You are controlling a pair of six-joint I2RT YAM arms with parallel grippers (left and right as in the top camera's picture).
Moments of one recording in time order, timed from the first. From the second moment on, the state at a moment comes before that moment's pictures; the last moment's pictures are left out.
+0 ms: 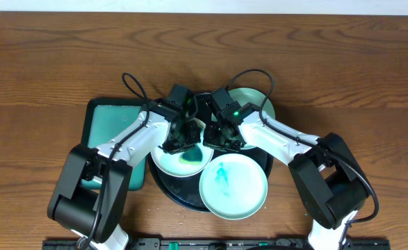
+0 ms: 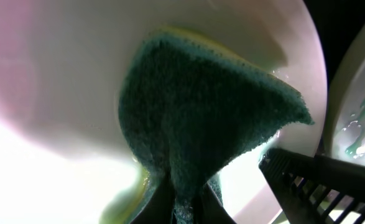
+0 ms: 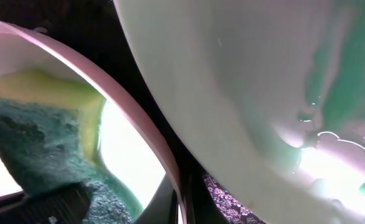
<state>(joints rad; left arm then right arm) -0.43 1.78 1.04 -0.66 0.27 -0.68 0.64 1.95 1.20 -0.60 -0.23 0.86</state>
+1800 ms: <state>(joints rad) -0.01 1.73 1.04 -0.81 -0.17 -0.50 0.64 1.95 1.20 -0.60 -0.23 0.84</state>
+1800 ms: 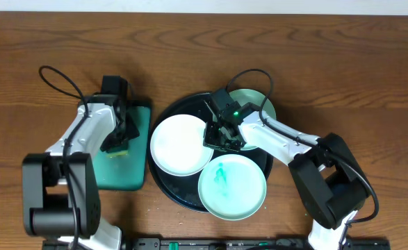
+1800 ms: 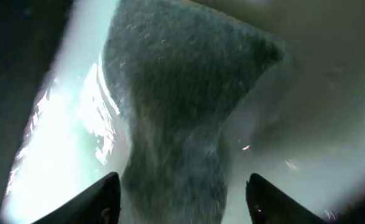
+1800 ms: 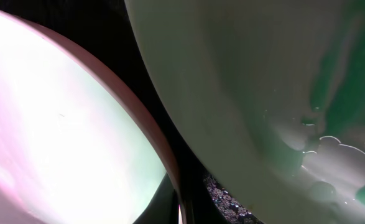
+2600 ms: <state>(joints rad) -0.02 1.09 1.04 -1.12 -0.05 -0.51 0.63 1.77 1.18 -0.65 -0.32 0.64</state>
